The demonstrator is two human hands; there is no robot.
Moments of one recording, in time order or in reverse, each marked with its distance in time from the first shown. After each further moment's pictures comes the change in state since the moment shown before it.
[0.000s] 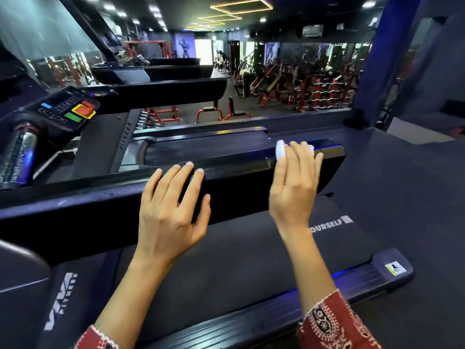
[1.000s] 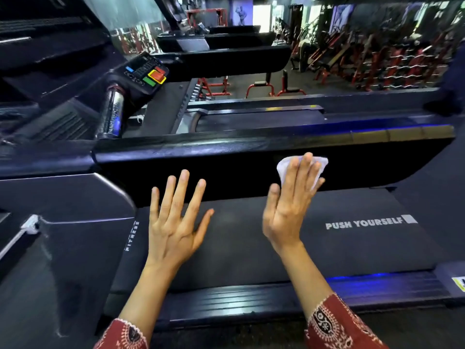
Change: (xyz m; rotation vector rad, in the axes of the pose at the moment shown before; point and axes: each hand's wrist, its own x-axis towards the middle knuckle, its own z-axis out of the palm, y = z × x) left_hand -0.121 -0.062 -0.039 0.255 -0.144 -0.070; right_hand -0.109 -0.072 0.036 0.280 -0.131 -0.105
